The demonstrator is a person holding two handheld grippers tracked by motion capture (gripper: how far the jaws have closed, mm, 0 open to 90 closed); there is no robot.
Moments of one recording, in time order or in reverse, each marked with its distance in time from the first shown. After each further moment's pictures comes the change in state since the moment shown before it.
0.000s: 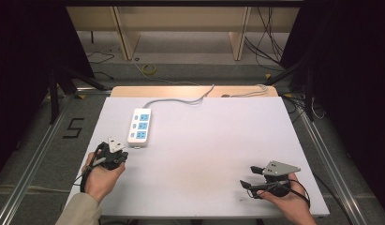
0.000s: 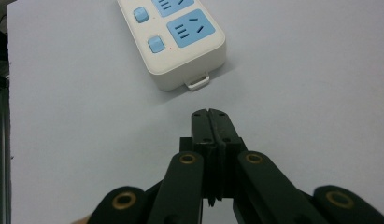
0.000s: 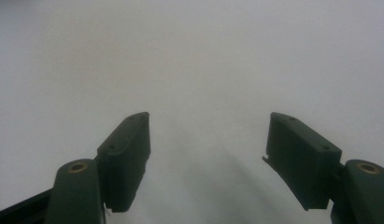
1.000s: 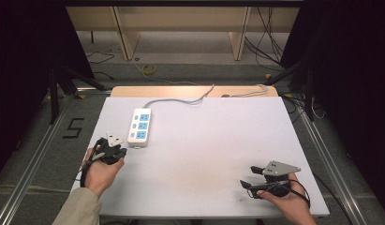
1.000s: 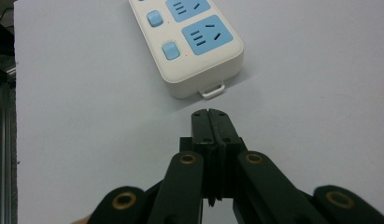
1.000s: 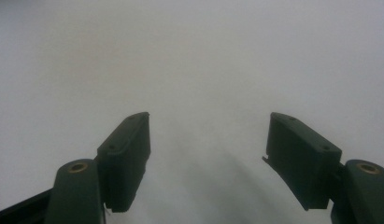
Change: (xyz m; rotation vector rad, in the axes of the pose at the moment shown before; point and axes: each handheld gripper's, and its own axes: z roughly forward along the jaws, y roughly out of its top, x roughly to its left) left arm 0.010 0.007 0.008 0.006 0.007 -0.025; right arm 0.000 0.000 0.000 0.000 -0.001 0.001
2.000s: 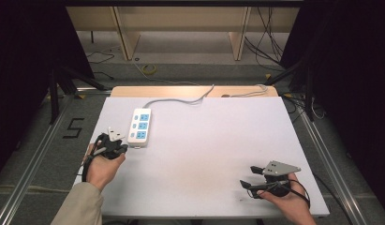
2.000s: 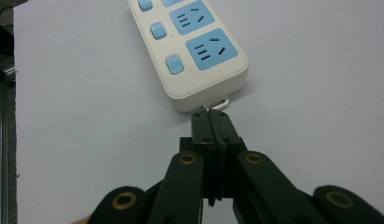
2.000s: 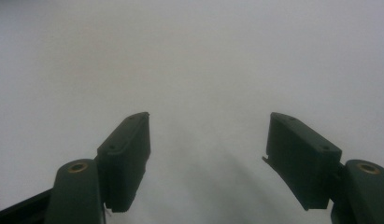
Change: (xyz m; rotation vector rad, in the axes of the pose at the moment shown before) left arm 0.004 0.012 0.006 0.001 -0.005 -0.012; right arm 0.000 0.000 0.000 -0.002 0.003 0.003
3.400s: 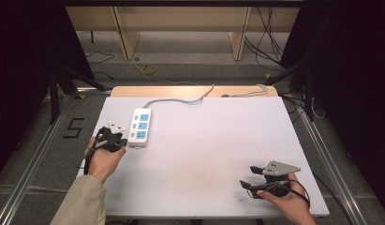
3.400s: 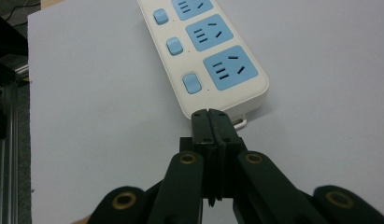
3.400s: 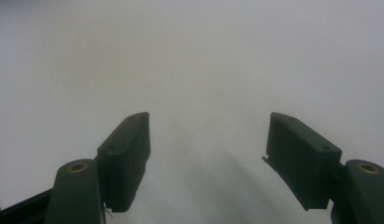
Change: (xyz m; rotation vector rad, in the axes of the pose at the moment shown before) left arm 0.008 0.016 0.009 0.008 0.030 -0.009; right arm 0.000 0.000 0.000 -0.003 0.003 0.001
